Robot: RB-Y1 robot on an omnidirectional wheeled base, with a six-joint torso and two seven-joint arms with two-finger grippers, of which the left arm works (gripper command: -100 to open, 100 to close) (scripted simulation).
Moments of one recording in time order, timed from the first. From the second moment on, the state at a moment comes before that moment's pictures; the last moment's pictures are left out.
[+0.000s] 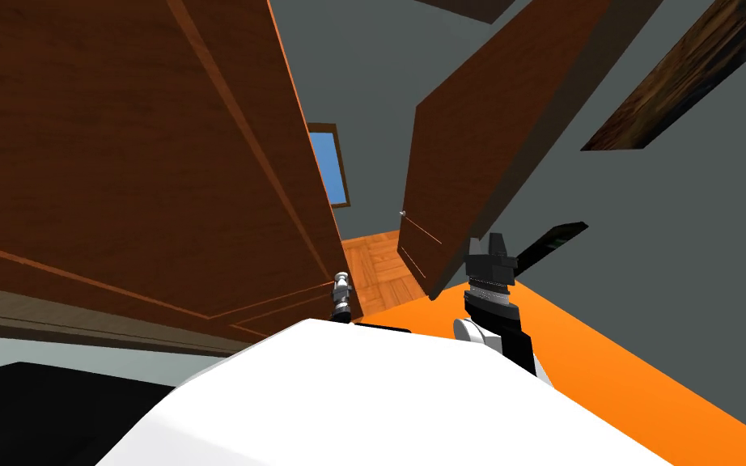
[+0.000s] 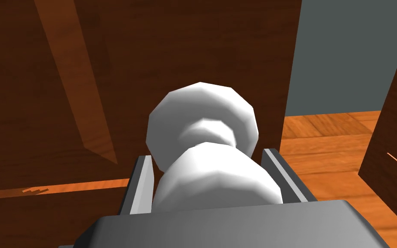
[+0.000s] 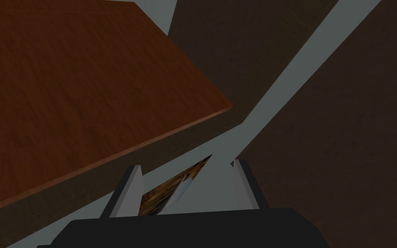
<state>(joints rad) 0.17 0.02 -0.30 -0.98 0.83 -0.95 0.96</state>
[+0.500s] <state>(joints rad) 0.16 0.04 -0.23 -0.96 0.88 -0.99 0.97</state>
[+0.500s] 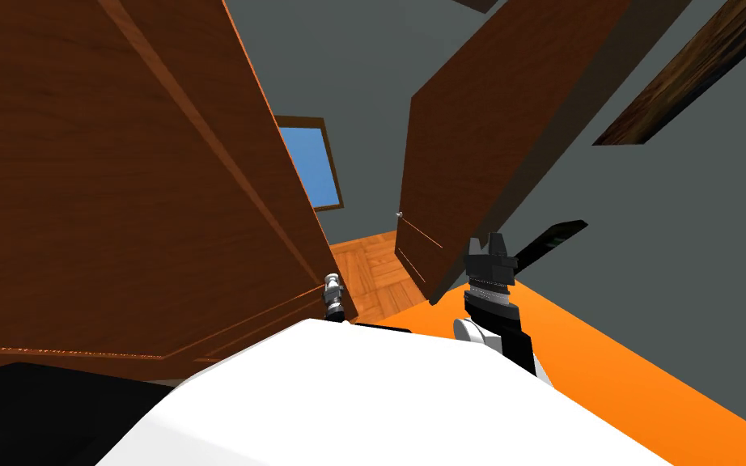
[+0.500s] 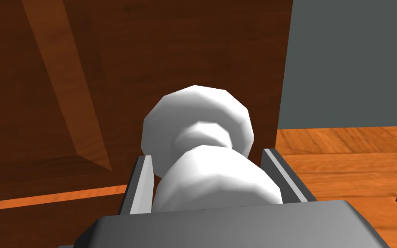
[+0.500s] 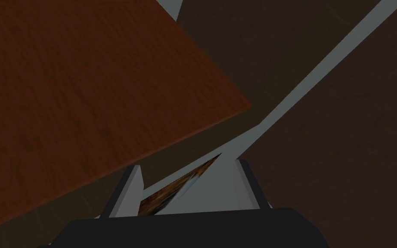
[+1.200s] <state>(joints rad) 0.22 0.06 -0.16 -1.03 0.95 -0.99 0.94</state>
